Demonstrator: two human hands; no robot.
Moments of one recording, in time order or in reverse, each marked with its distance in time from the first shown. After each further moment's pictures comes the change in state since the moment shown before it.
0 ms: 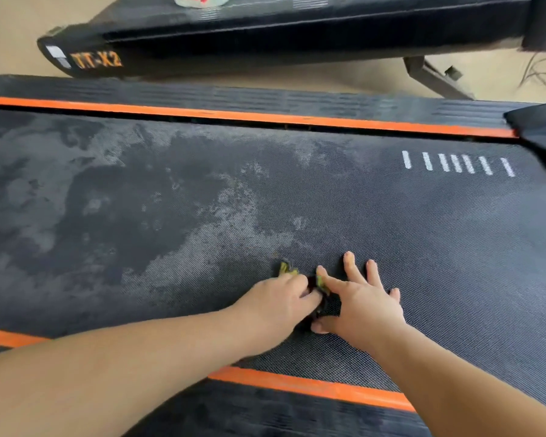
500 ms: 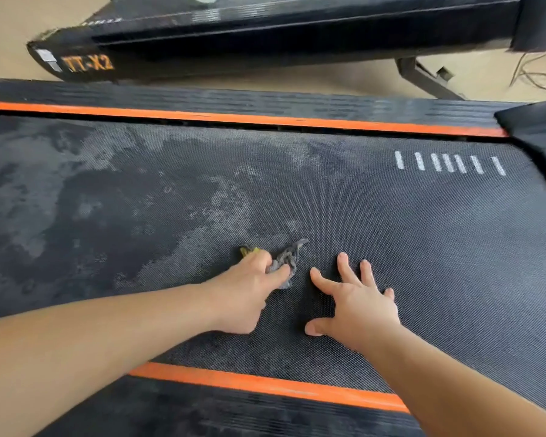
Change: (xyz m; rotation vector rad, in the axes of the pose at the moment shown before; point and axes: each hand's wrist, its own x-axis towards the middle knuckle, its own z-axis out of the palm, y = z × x) left_hand -0.006 -0.045 -0.018 -0.175 -0.094 -0.189; right_hand -0.001 0.001 -0.005 -0.020 -0.025 -0.009
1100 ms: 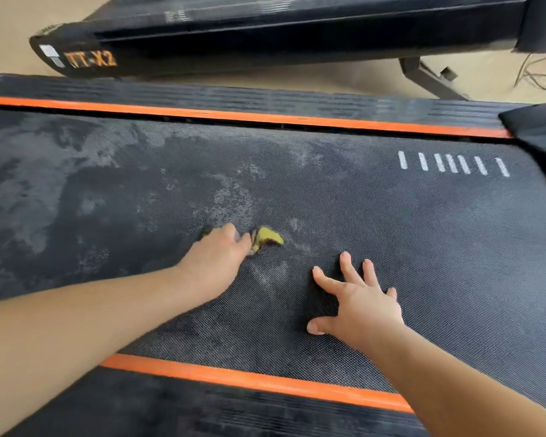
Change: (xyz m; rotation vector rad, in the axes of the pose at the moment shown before) left_hand 0.001 -0.035 -0.021 0.256 0.080 -0.295; right_hand -0.001 0.000 0.001 0.002 0.013 -0.003
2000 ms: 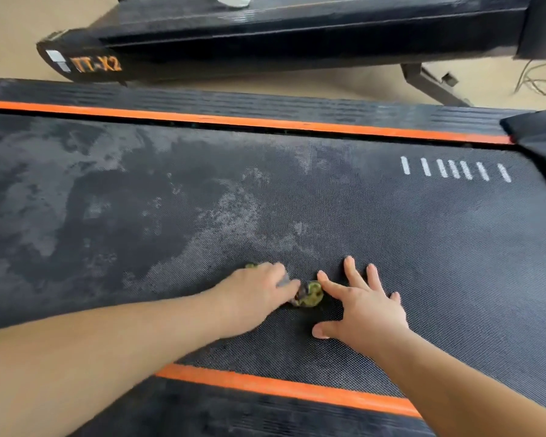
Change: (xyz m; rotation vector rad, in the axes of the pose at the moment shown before) left_hand -0.018 0.042 0.012 -0.030 -0.074 0.387; right_hand 0.000 0.000 0.000 0.000 0.004 0.001
